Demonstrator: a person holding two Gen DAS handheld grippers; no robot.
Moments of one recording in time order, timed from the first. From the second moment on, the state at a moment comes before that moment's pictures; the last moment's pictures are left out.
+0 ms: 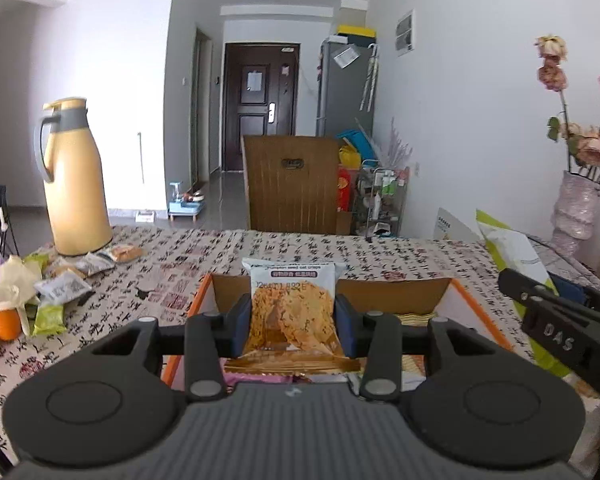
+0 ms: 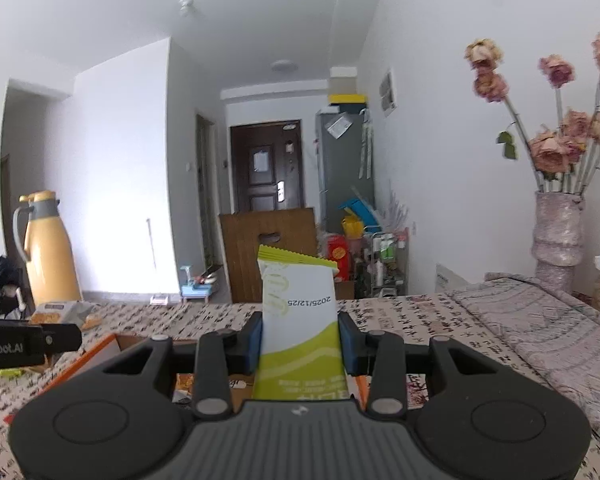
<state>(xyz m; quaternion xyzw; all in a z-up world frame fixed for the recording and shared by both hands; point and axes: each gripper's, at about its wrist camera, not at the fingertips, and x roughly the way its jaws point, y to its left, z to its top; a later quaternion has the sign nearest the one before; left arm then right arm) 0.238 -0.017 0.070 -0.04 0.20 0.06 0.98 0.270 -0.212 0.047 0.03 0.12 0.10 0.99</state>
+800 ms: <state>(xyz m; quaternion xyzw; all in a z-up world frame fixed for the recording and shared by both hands) 0.249 -0.010 0.038 -0.05 0.21 0.08 0.97 0.291 -0.217 0.015 0.04 0.19 0.11 0.97</state>
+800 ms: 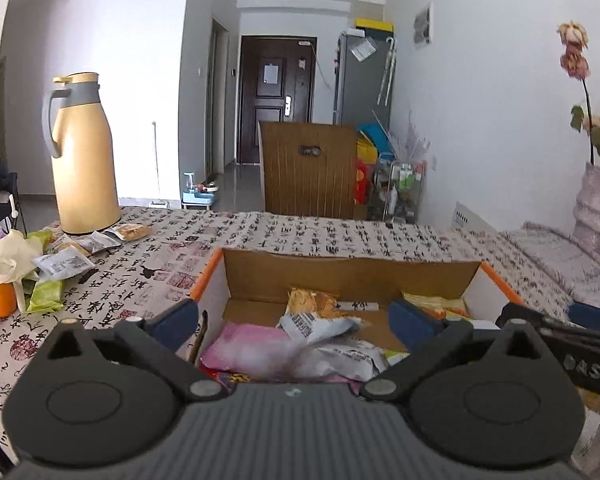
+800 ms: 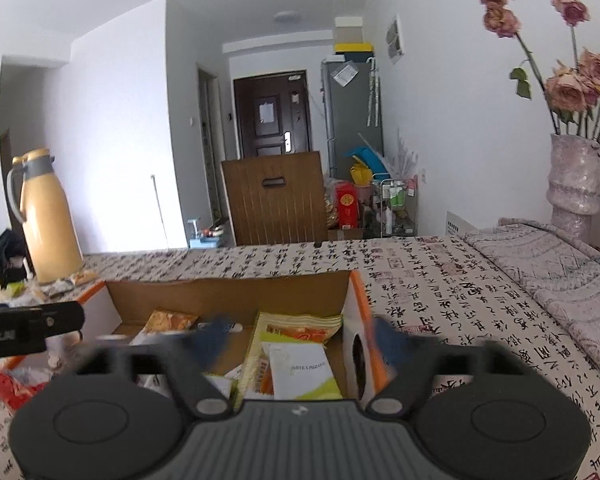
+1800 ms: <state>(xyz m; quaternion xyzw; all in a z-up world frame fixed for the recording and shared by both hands) 0.211 -0.019 0.070 -0.05 0.20 0.06 0.98 0.253 -0.238 0.043 0.03 0.17 0.08 0.98</state>
